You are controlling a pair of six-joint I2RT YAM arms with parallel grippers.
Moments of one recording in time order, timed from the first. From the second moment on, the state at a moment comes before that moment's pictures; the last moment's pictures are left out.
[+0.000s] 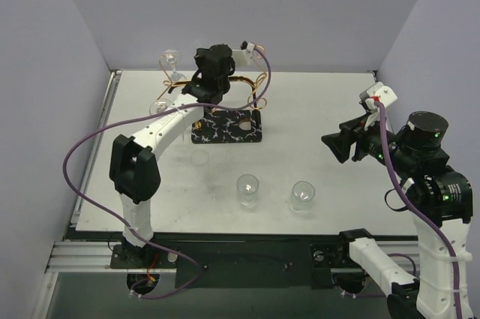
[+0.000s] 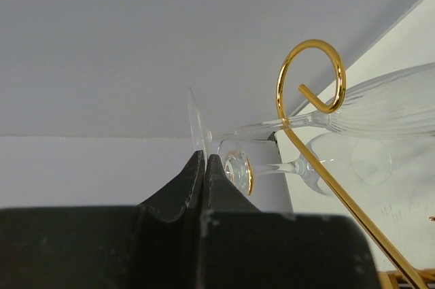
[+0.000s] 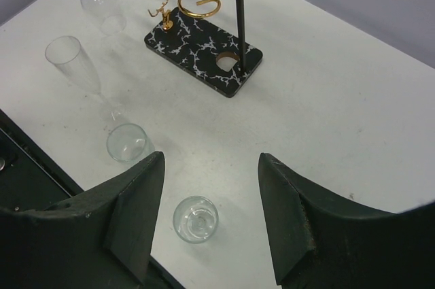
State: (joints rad) left arm -0.59 1.92 1.79 -0.05 -0.73 1.11; right arm 0.14 0.86 1.46 -0.95 -0.47 -0.16
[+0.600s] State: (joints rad) left arm -0.57 2.09 2.04 -0.13 -0.74 1.11; right arm 0.14 0.86 1.45 -0.95 -0.47 -0.16
